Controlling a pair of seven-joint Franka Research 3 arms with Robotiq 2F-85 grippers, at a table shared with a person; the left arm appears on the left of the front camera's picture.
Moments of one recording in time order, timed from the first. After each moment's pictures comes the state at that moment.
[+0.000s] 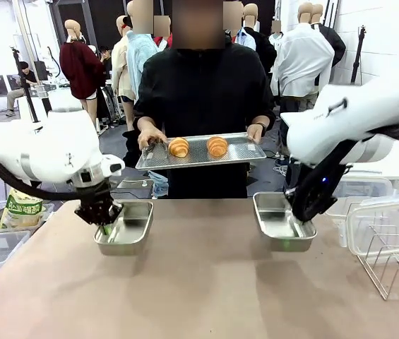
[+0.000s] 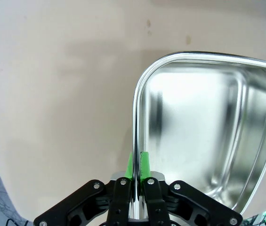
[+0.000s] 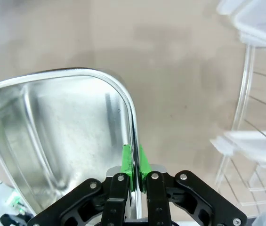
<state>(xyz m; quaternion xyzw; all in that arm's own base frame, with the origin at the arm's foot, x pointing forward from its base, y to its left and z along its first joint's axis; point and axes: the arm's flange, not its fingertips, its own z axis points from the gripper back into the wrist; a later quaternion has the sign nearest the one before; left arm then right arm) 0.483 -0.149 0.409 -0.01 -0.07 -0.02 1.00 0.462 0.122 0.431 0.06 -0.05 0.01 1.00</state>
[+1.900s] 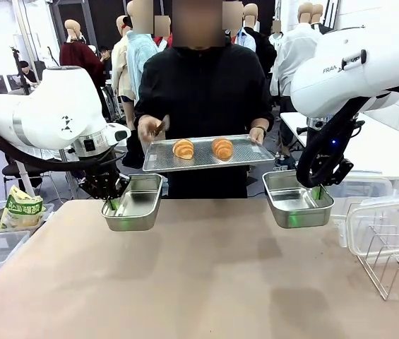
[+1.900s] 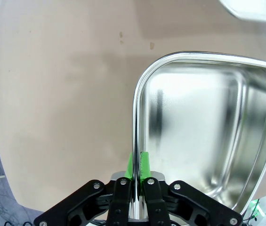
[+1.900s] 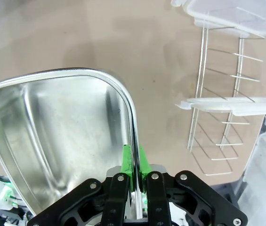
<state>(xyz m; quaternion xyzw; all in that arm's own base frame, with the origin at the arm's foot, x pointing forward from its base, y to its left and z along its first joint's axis) 0.467 -0.182 0.471 -0.02 -0.09 -0.02 1.00 0.459 0.128 0.497 -0.01 -0.02 0.00 1.00</state>
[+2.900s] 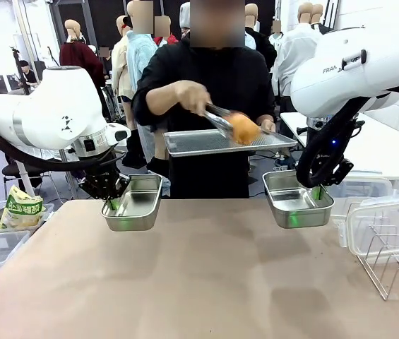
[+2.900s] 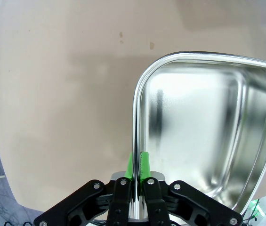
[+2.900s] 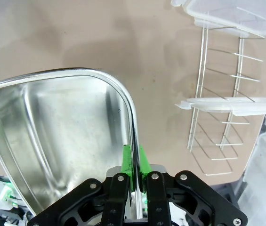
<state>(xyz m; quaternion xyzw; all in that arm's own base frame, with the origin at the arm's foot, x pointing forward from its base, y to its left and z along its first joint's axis) 0.467 -0.182 0.471 -0.02 -0.09 -0.02 1.00 0.459 0.128 0.497 -0.01 -0.02 0.00 1.00</state>
